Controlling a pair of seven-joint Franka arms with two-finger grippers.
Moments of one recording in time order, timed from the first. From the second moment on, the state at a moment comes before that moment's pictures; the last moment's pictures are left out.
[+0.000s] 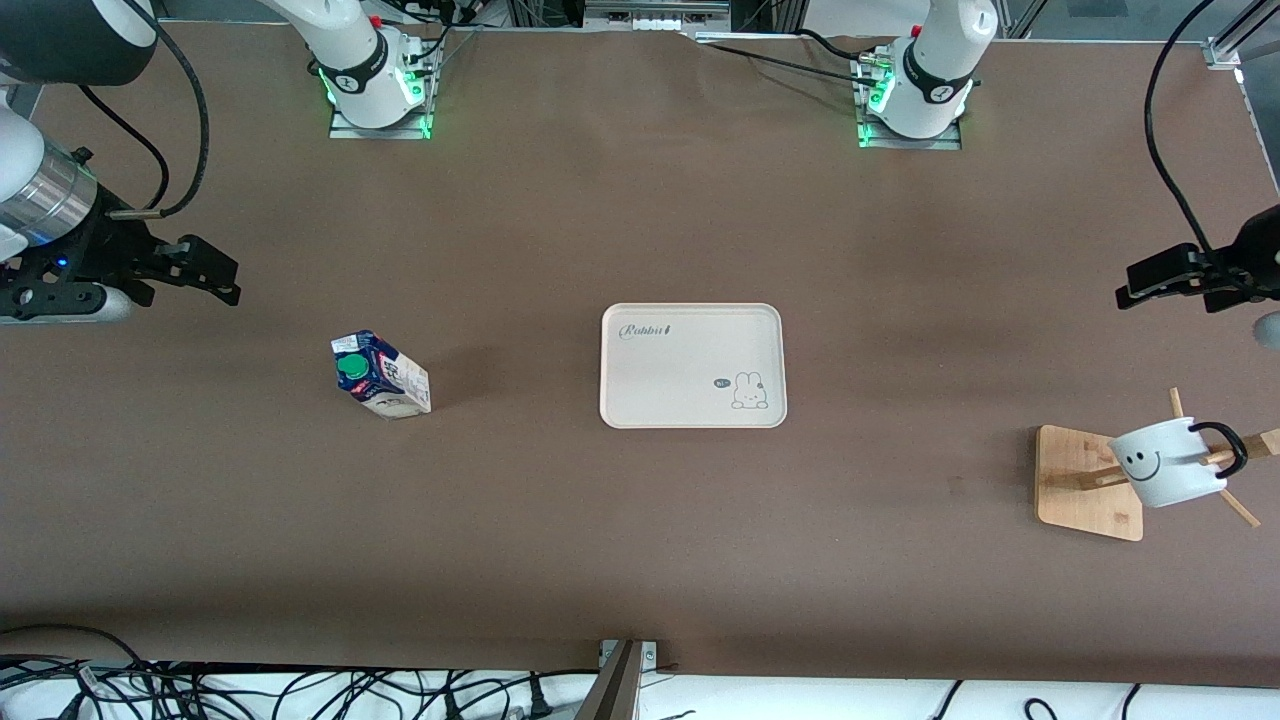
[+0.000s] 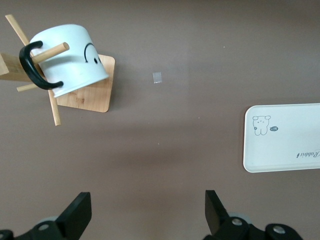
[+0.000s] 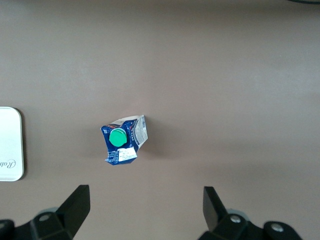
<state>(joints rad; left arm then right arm) 0.00 0.22 0.09 -1.31 -0.10 1.49 0.07 0.27 0.11 -0.19 -1.56 0.02 1.71 0.06</state>
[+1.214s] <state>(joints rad) -0.10 0.09 0.15 -1.50 -0.04 1.55 0.15 0.27 0.11 -0.19 -1.56 0.02 1.71 0.06</state>
